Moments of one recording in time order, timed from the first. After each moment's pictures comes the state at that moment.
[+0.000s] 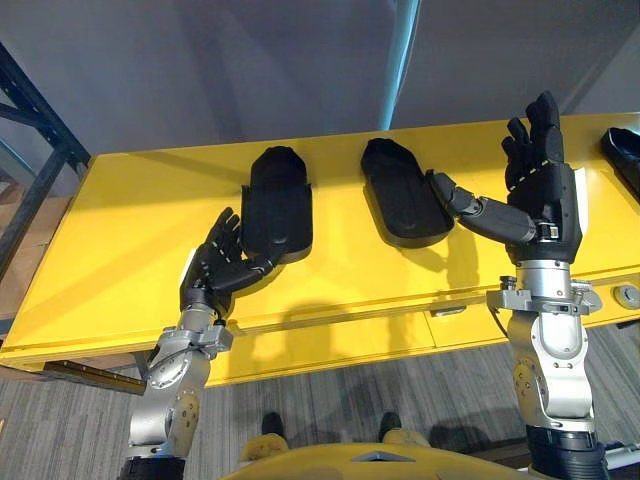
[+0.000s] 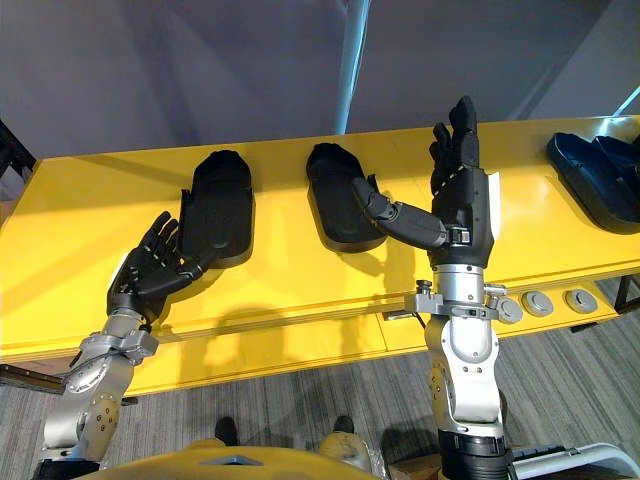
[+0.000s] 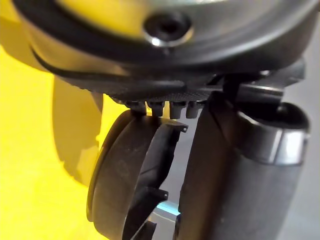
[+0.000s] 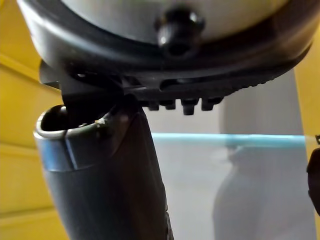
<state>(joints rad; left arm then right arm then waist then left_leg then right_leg) 0.21 0.21 0.05 -0.19 -0.49 0.09 -0.01 0.06 -0.27 -0.14 -0.37 0.25 -0.20 -0.05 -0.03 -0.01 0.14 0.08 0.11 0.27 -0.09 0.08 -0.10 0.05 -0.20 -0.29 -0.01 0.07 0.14</state>
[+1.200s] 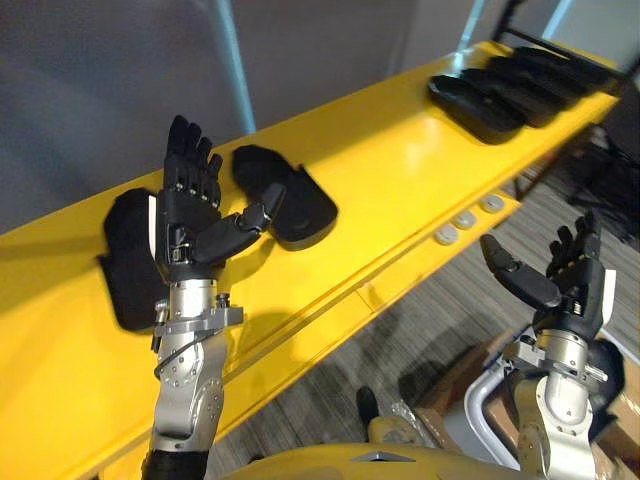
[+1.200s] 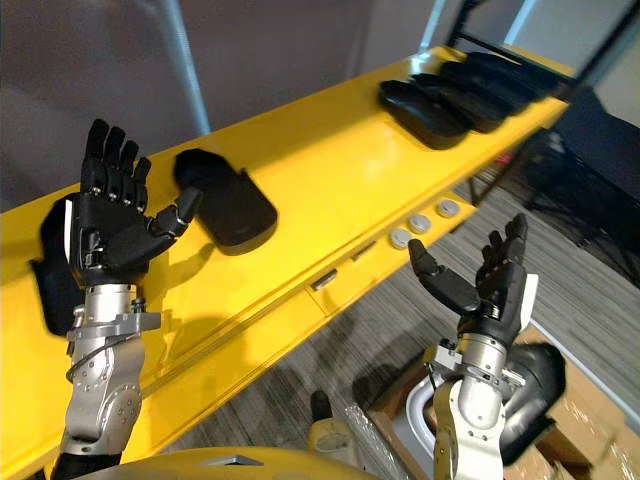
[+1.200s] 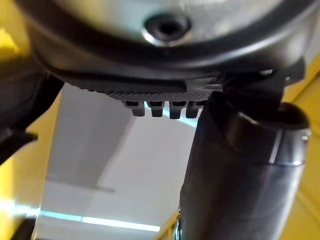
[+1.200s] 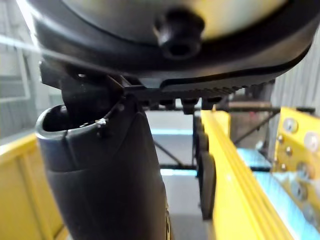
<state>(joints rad) 0.11 0.15 -0.07 -0.34 -0.39 -0.33 0.12 0.37 -0.10 -0.28 -0.32 0.21 -0.18 -0.22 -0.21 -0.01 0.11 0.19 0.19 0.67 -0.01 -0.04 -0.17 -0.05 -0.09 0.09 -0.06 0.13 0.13</state>
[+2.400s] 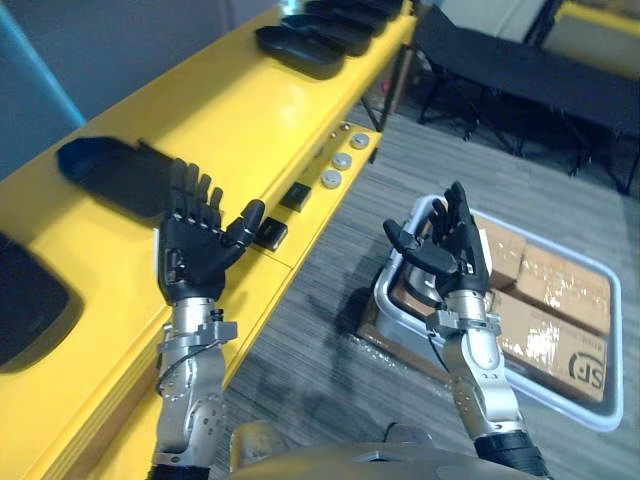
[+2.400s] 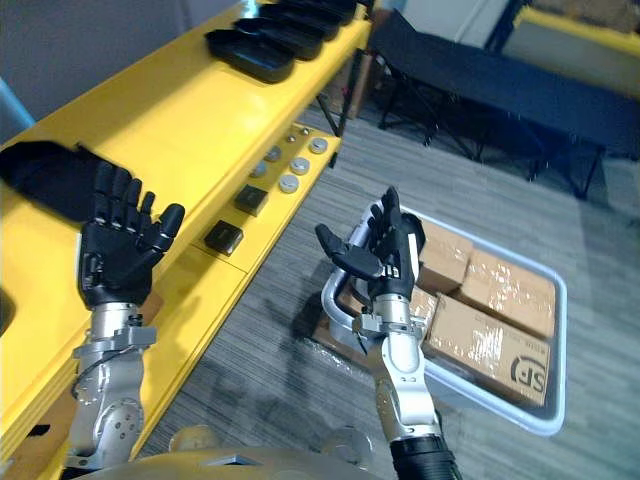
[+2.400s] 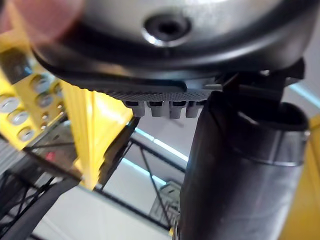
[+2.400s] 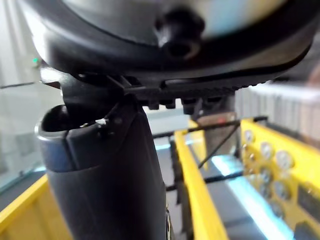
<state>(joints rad) 0.23 0.07 -0.11 -0.29 -0.59 -0.31 0.07 0.14 -0.20 0.03 -0.04 0.32 -0.18 -0.14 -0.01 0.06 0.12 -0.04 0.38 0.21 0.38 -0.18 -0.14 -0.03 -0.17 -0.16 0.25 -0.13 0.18</state>
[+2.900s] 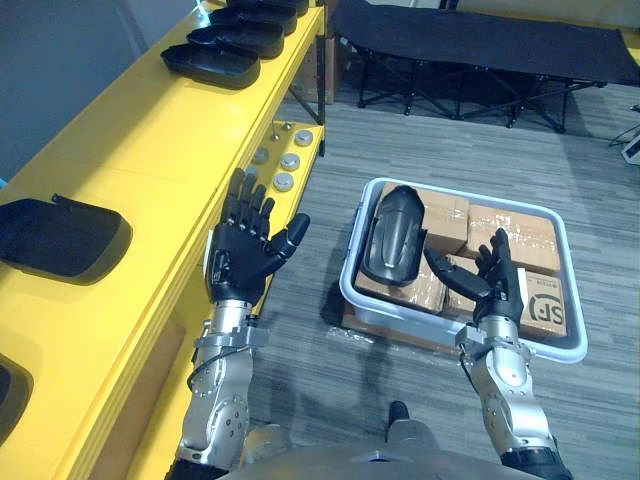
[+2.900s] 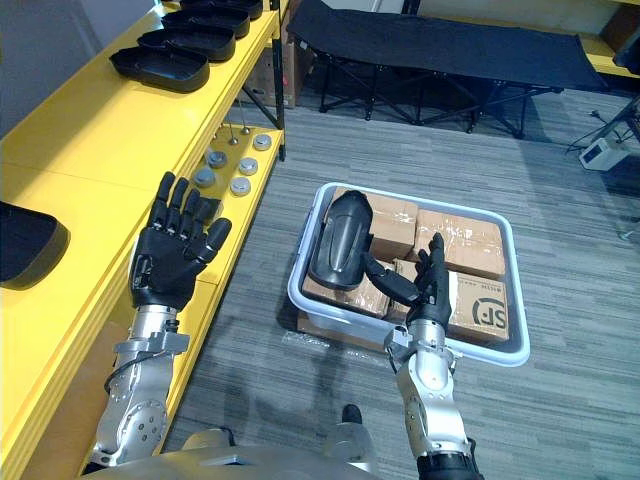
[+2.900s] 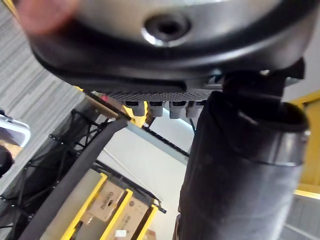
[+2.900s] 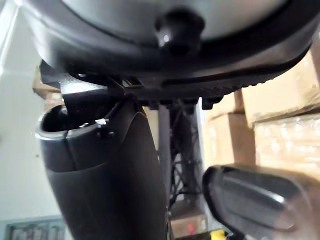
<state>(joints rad) 0.16 0.14 -0.19 -0.23 -0.62 -0.30 0.00 0.06 -0.21 -0.05 0.17 0.29 -0.14 -0.35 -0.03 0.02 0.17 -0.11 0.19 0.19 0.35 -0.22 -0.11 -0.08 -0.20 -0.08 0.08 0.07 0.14</state>
